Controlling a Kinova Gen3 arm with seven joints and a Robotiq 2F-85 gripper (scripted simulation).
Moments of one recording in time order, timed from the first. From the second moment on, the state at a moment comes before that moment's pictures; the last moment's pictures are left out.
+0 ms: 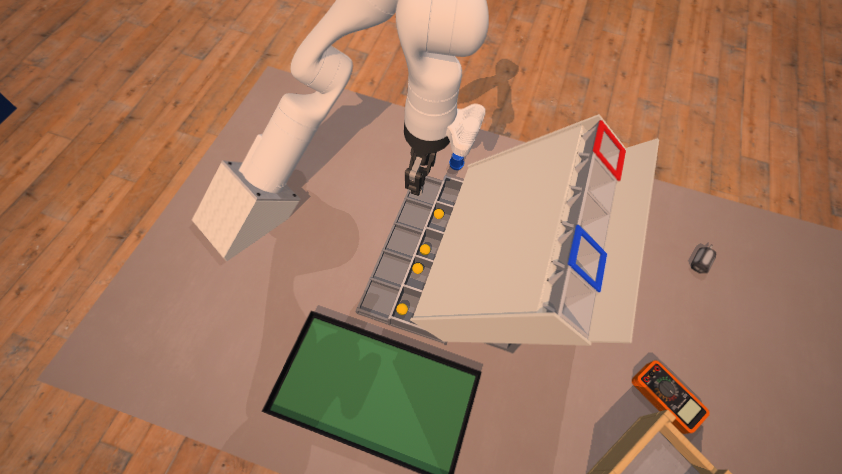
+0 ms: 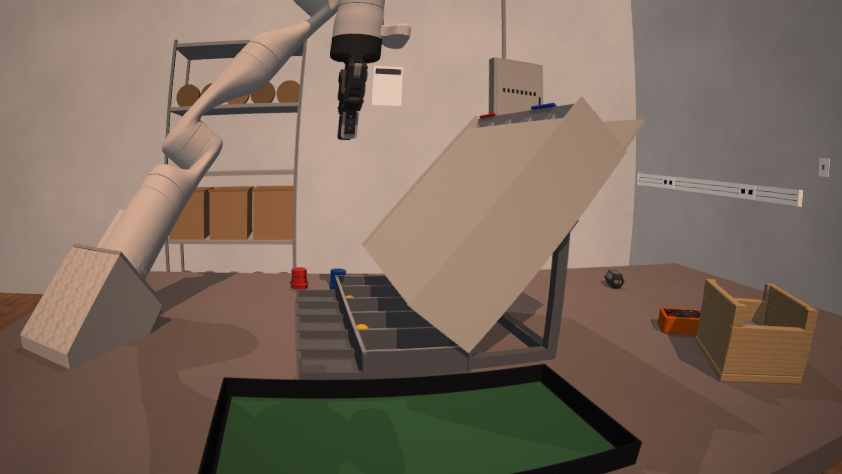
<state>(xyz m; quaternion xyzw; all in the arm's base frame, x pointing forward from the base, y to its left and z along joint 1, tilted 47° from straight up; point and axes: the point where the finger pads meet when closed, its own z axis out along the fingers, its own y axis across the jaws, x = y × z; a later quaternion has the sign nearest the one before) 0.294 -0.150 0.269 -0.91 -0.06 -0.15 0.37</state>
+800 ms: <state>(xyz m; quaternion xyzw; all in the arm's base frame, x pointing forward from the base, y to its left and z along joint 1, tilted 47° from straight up) 0.293 -0.132 0.272 -0.91 -0.06 -0.15 0.37</state>
